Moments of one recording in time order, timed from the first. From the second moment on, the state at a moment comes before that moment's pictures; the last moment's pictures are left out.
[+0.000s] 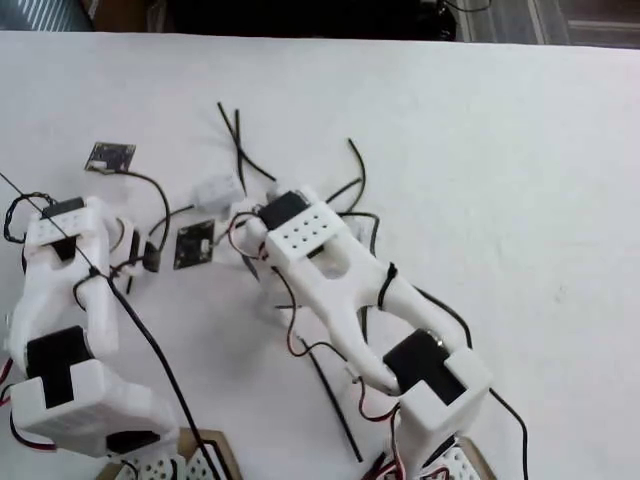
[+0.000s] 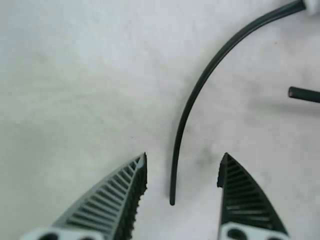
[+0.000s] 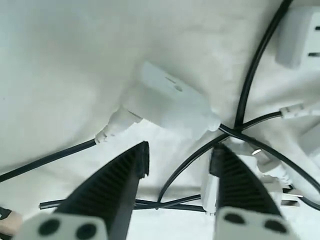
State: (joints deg) left arm -25.7 4.7 30.4 54.7 -22.5; right arm -41.1 11.0 6.9 79.3 55.5
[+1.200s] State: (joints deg) left arm -26.2 4.9 30.4 54.7 -22.5; right arm -44.5 12.5 12.7 71.4 69.5
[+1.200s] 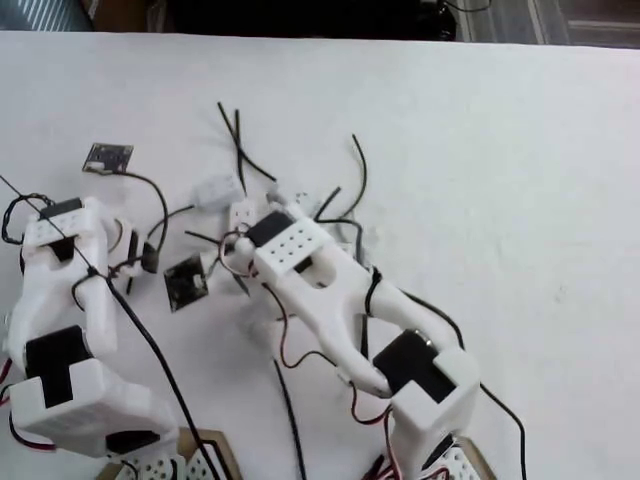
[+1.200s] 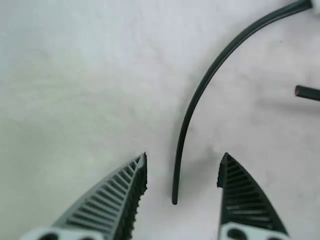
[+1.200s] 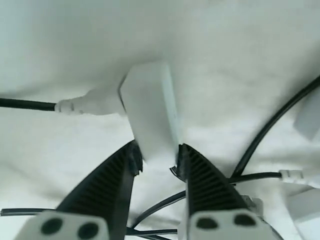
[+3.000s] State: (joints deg) left arm -26.2 4.9 30.4 54.7 -22.3; right arm 1.5 24.7 -11.3 41.1 20.7
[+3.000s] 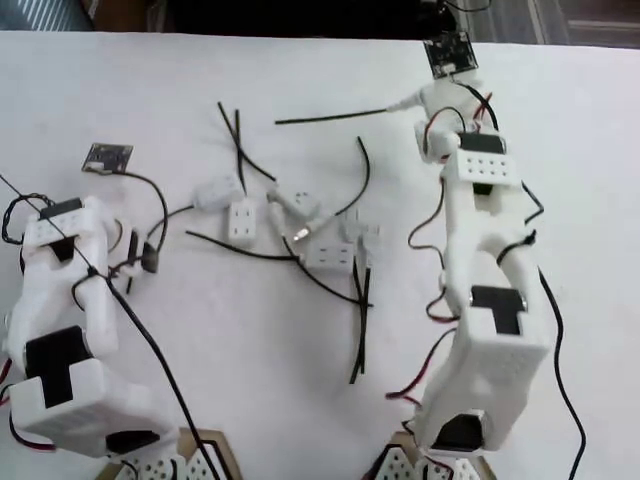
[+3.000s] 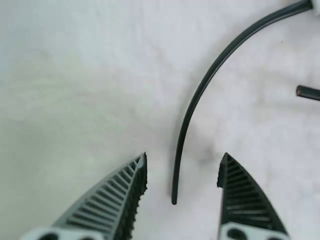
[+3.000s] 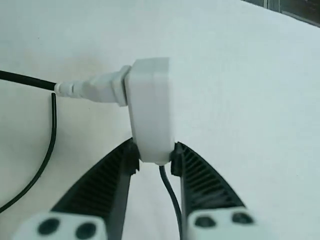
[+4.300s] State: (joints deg) left arm -26.2 4.9 30.4 54.7 -22.3; right arm -22.2 29.6 -36.7 97.9 3.6
